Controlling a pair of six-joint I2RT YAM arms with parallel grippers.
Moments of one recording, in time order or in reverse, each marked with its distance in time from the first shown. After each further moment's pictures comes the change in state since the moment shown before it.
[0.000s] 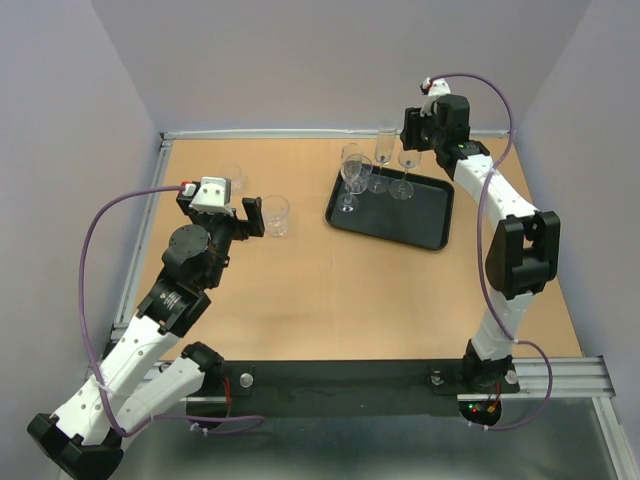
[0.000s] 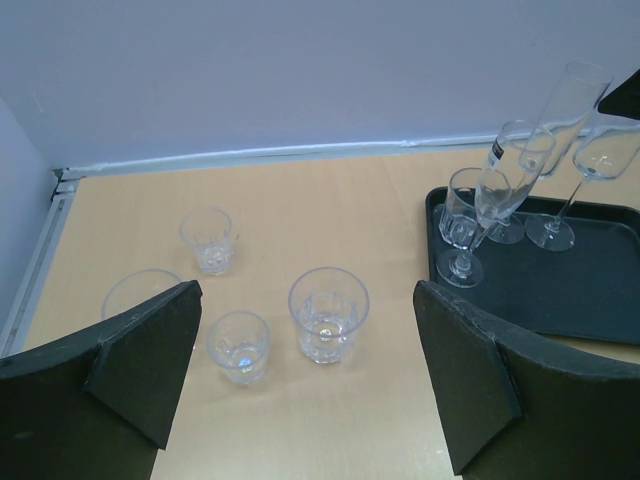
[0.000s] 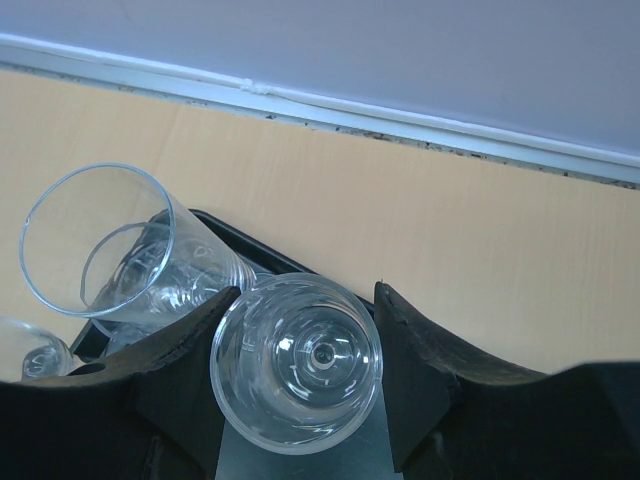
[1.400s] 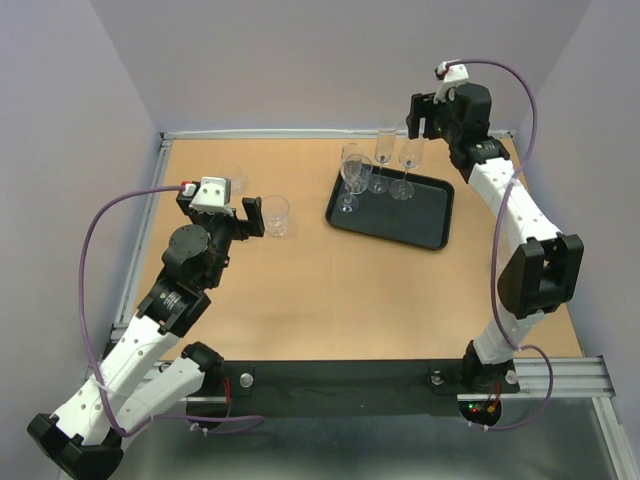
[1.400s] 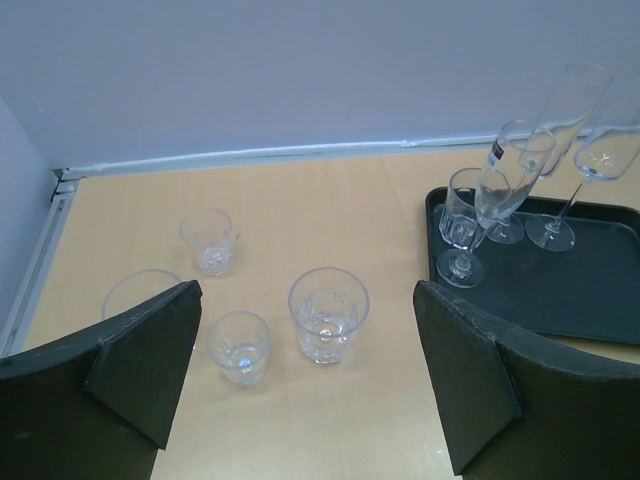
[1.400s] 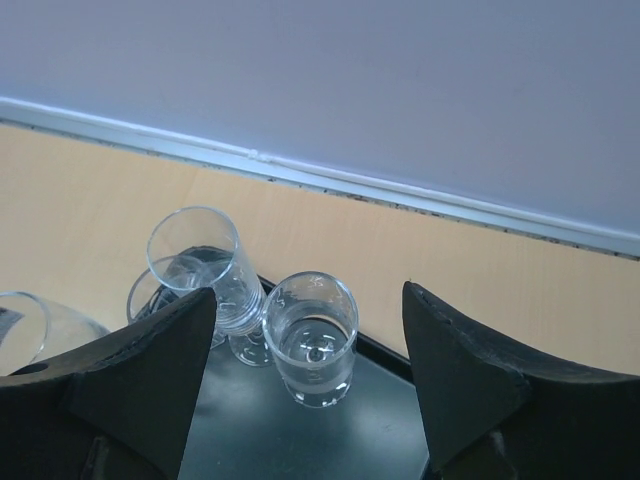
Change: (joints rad) left arm 0.000 0.000 0.000 0.000 0.000 0.000; right arm 0.000 -0.143 -0.009 0.002 0.004 -0.035
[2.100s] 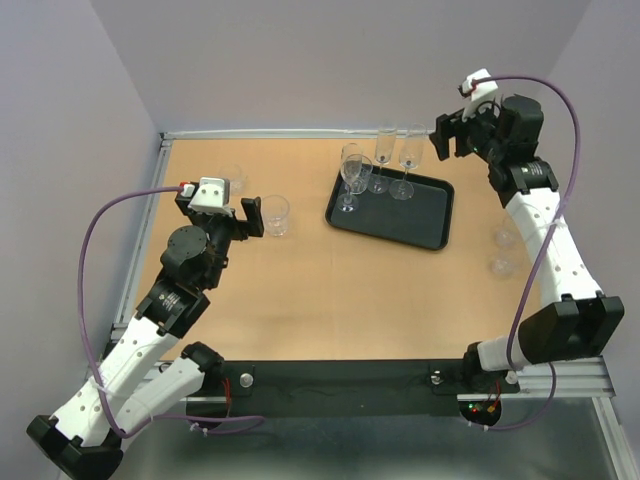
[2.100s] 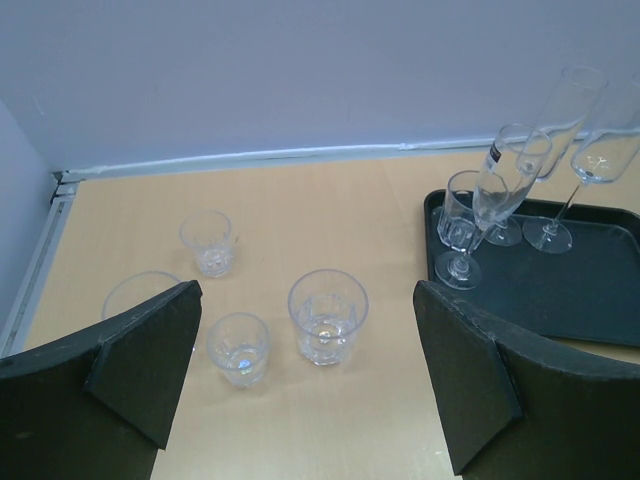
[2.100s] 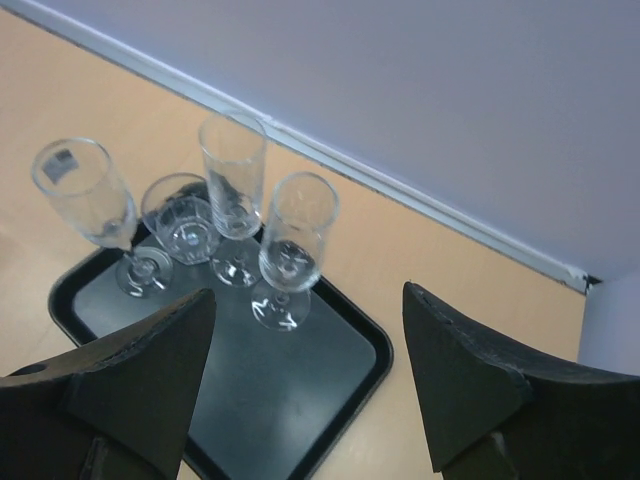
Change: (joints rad) left arm 0.000 -0.007 0.000 0.000 0.003 0.000; right arm -0.077 -0.322 -0.143 -0.149 -0.211 -0.232
